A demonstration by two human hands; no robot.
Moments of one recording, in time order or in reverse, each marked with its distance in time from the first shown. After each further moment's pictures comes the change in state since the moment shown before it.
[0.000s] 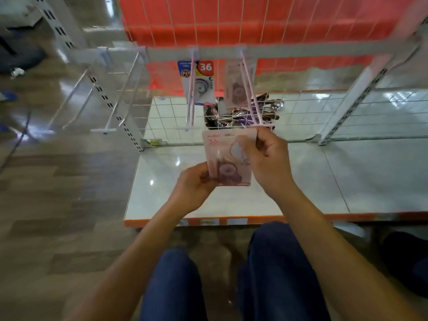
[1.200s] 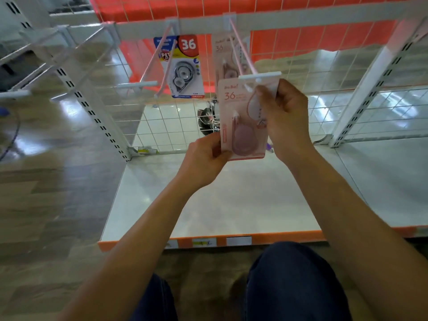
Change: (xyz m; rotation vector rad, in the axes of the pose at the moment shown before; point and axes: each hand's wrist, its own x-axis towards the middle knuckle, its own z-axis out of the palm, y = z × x) left_hand 0.093 -0.034 0.061 0.060 0.129 0.262; right_hand 0.075 0.099 -0.018 0.136 0.187 -0.225
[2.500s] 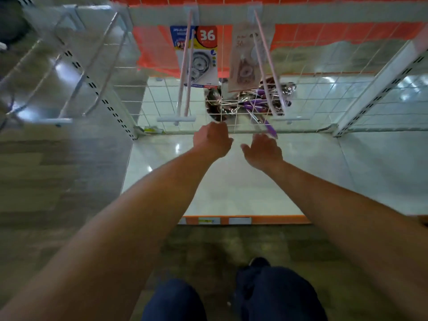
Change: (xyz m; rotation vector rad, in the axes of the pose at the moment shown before) left_hand 0.076 -0.010 -0.010 0.766 -0.241 -0.287; right_hand -0.001 0.090 0.037 -1.241 -0.546 0.505
